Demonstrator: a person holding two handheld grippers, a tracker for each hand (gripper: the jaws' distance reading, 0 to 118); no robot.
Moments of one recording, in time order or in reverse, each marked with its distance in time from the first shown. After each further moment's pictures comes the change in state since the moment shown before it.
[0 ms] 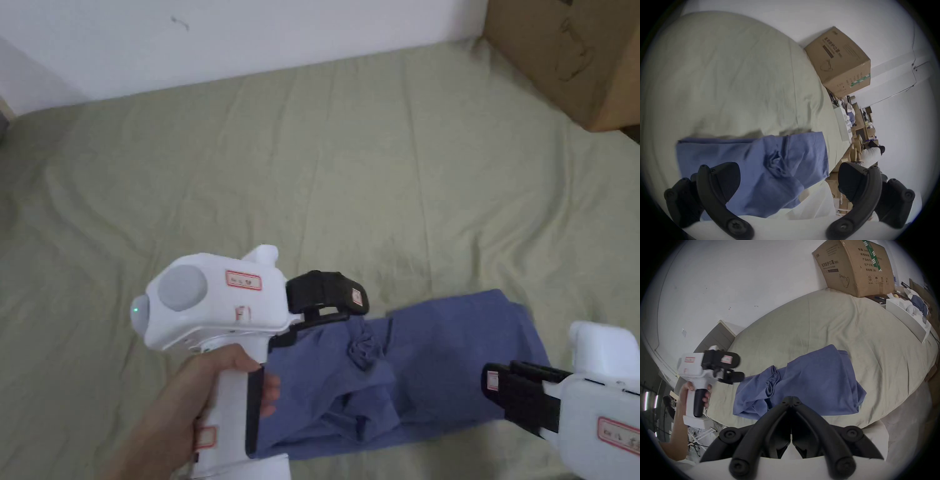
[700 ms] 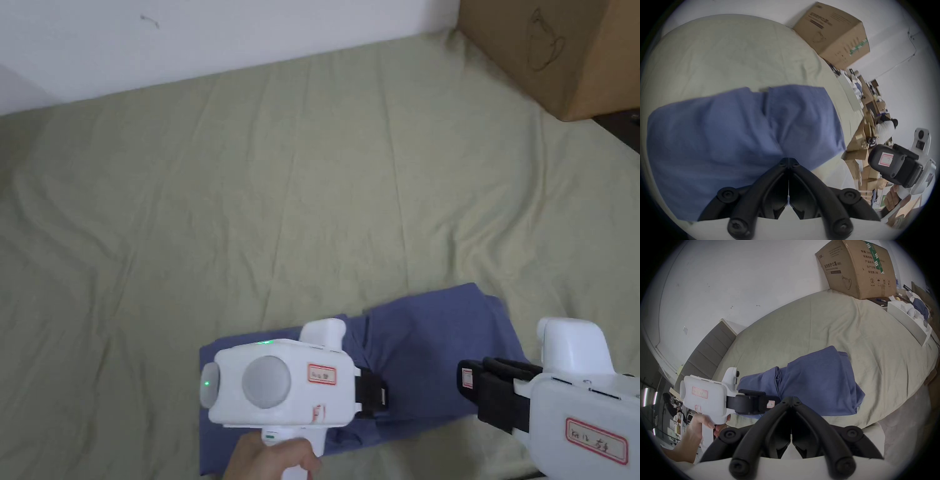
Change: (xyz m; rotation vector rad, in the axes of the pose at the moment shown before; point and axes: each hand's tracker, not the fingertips) left arm 0.044 -0.069 -0.095 -0.149 0.081 -0.195; right arm 0.000 -0.001 0.005 0.005 0.004 0.027
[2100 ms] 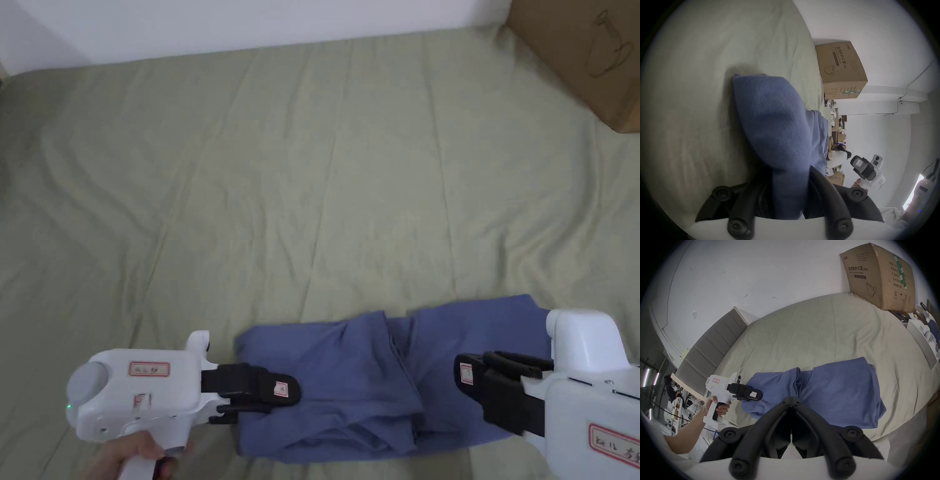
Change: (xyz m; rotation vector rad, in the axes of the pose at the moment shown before) left arm -0.196 -0.043 0.086 0.053 -0.650 0.464; right arm -0.058 0.021 -0.029 -0.044 0.063 0.136
